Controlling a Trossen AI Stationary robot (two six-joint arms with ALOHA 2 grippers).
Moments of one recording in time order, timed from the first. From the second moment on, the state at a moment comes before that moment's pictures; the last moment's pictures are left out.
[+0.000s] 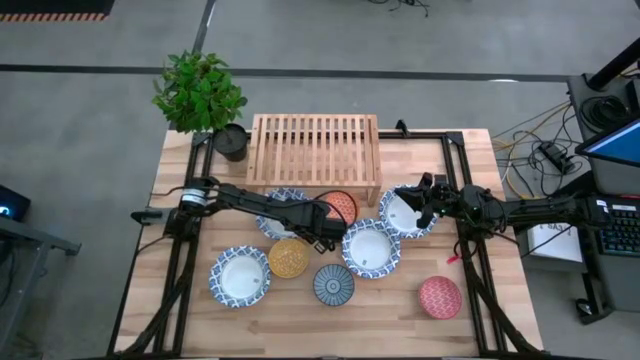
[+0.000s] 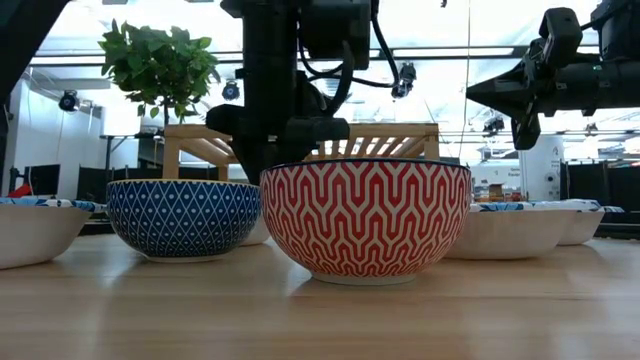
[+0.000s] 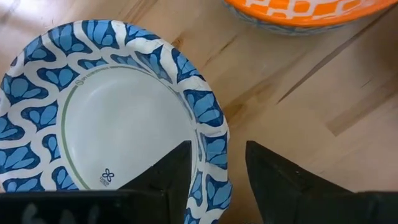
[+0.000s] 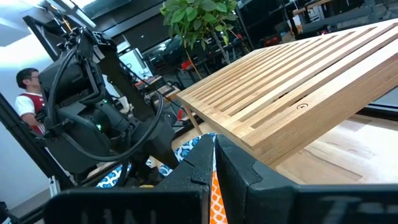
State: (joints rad) left arm -0.11 2.08 1.64 -1.12 -0.31 -0.93; right arm -0.11 0.52 0.01 0.60 0.16 0.44
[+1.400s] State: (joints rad) left arm -0.16 2.11 1.60 -1.14 -0.34 -0.93; right arm -0.11 0.52 0.03 0.58 0.16 0.44
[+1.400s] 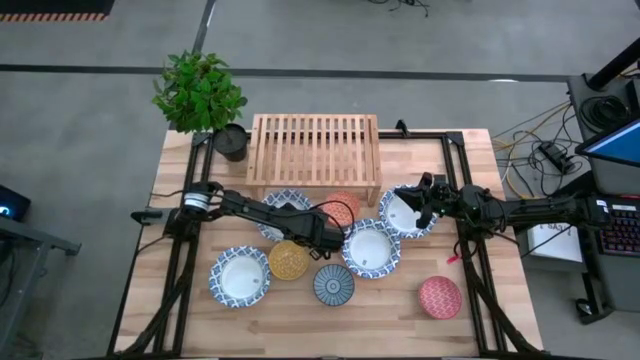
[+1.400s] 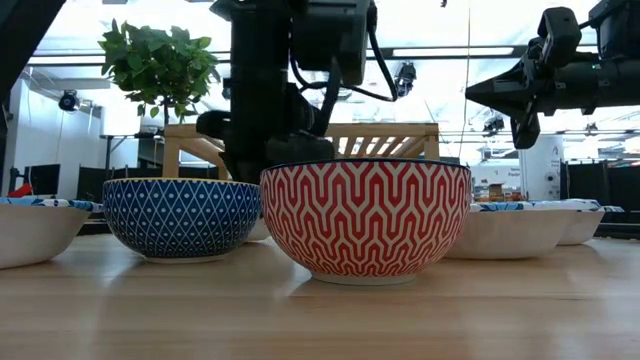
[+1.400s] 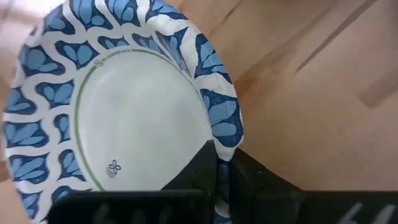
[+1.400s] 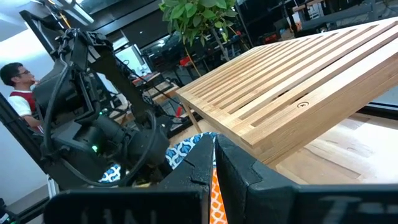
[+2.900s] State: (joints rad) left arm -0.27 2.03 2.33 -1.57 -0.57 -0.21; right arm -0.11 0.52 0.03 0.58 0.15 0.44
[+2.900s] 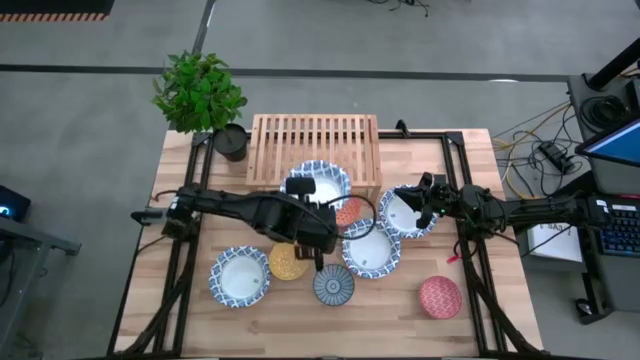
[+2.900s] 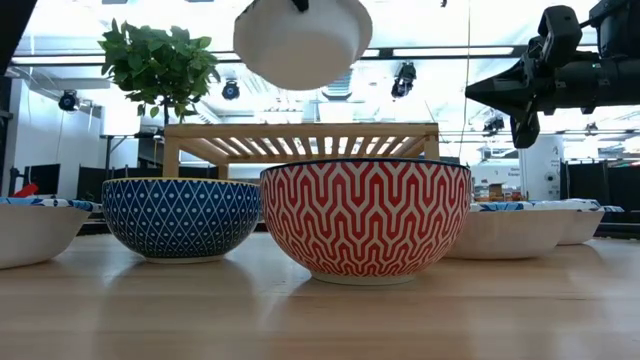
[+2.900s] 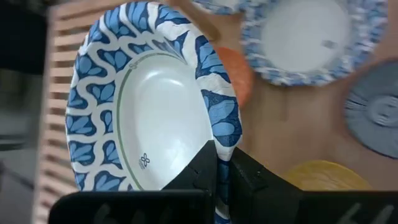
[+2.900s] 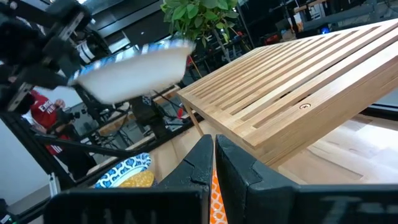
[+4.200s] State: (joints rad) left arm 0.20 2.03 2.13 -1.57 -0.57 -0.16; right arm -0.11 0.52 0.03 0.58 0.16 0.43
